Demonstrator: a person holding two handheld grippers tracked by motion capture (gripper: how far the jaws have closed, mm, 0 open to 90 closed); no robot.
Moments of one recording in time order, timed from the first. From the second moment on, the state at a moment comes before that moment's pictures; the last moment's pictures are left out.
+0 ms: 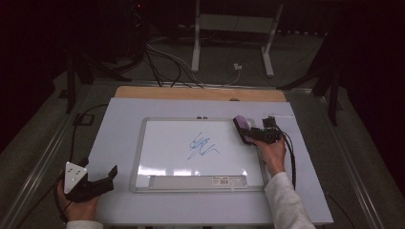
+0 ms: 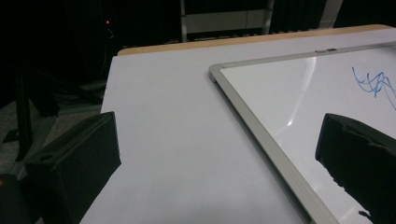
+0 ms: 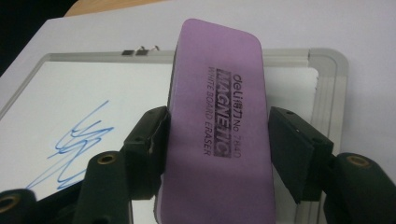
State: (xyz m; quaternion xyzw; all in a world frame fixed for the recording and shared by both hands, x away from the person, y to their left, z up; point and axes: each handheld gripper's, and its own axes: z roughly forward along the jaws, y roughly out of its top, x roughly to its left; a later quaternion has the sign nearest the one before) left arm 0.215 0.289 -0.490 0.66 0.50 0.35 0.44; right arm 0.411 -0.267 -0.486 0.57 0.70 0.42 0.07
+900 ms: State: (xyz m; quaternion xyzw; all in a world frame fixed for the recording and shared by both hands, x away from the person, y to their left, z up) left arm 0.215 0.290 -0.491 0.65 0.51 0.35 0.44; right arm 0.401 -0.253 -0.469 0.54 0.72 0.43 0.09
